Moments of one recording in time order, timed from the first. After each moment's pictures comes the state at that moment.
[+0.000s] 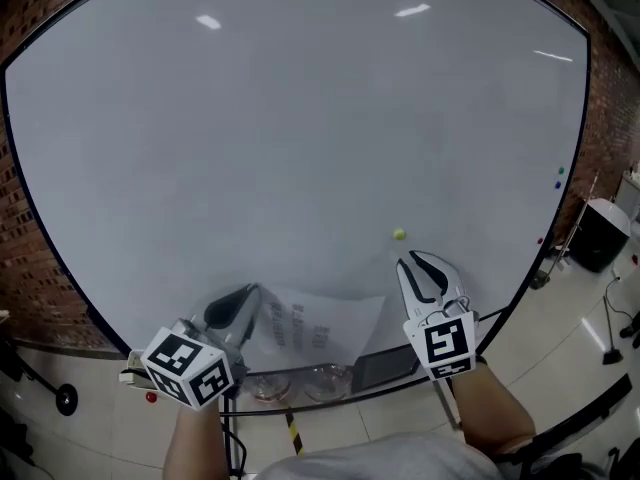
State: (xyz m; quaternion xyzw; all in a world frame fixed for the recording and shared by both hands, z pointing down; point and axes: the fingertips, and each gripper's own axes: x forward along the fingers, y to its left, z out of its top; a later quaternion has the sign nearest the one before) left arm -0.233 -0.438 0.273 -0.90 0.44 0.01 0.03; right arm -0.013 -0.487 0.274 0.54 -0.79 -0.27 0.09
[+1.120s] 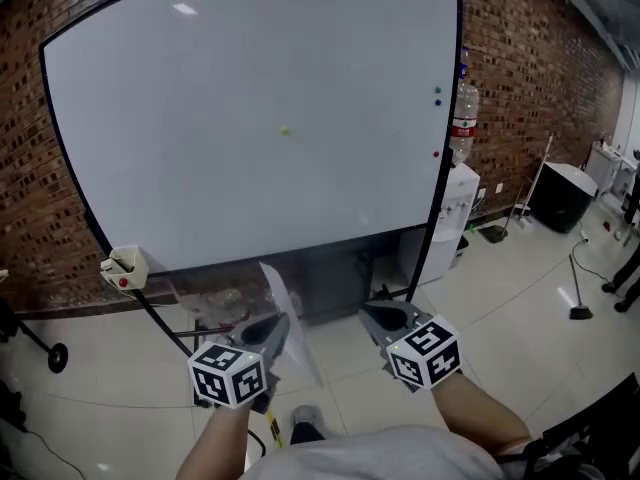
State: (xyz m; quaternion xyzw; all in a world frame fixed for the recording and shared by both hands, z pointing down) left arm -0.022 -0.131 0.426 -0.90 0.40 -0.04 -0.14; right arm 0.104 -0.135 0.430 0.41 -0.90 0.04 0.14
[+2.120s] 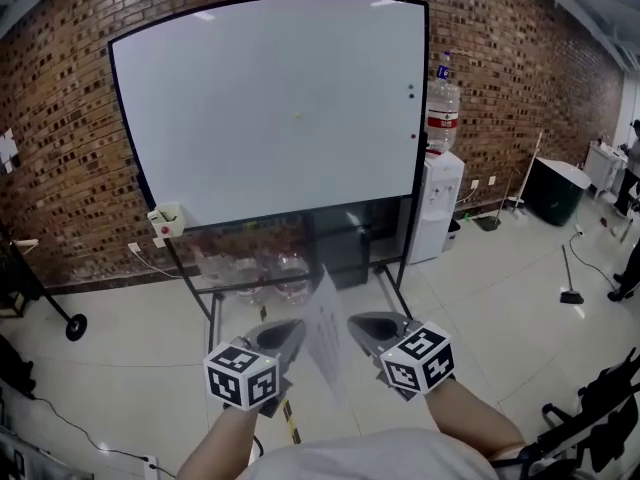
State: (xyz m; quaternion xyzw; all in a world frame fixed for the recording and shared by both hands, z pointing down) left arm -0.003 0.178 0.416 -0.91 0.39 -0.06 -0.13; right arm 0.072 0.177 0.422 0.35 -0.93 0.07 0.13
